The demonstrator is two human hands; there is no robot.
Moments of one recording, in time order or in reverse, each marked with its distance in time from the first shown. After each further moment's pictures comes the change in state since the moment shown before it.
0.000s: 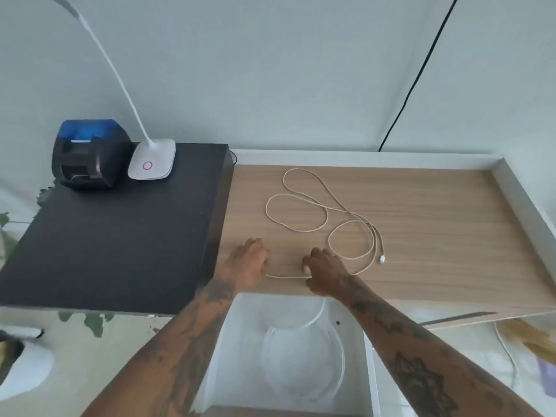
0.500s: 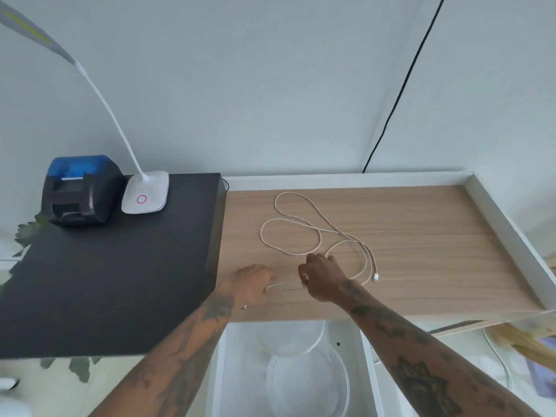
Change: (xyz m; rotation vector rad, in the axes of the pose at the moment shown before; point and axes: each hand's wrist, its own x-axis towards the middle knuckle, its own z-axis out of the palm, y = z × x) left_hand 0.006 0.003 -0.041 -0.056 -0.157 0.103; right_hand 0.007 -0.009 -0.048 -0.146 0.065 -0.002
